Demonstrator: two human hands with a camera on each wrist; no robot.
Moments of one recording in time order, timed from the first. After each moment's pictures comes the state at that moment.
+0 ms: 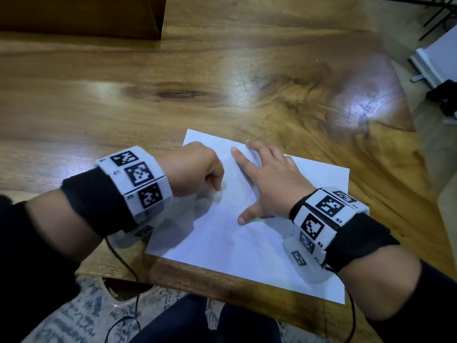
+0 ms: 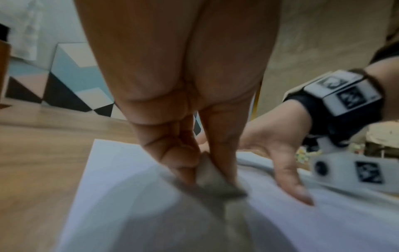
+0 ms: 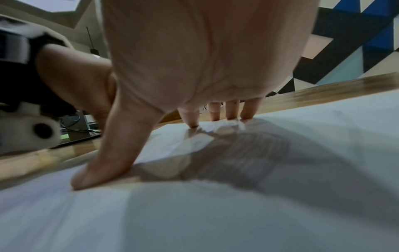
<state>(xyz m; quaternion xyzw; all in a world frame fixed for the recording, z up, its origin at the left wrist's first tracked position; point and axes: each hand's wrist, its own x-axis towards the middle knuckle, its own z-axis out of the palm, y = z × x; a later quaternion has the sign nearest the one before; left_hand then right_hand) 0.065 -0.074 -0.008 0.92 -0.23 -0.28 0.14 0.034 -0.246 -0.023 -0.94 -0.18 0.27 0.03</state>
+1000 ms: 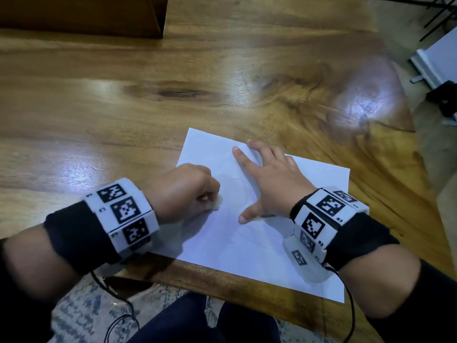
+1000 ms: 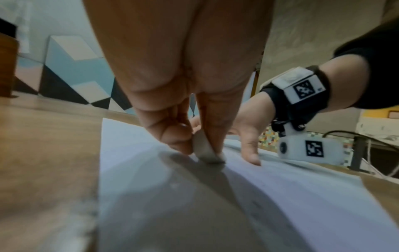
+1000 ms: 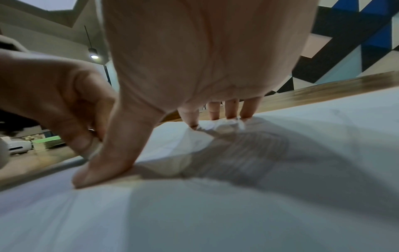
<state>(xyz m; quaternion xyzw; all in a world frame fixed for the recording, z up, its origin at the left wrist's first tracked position) 0.030 -0.056 -0.018 0.91 -0.27 -0.23 0.22 0.034 -0.245 -0.022 -0.94 -0.18 0.28 0.03</state>
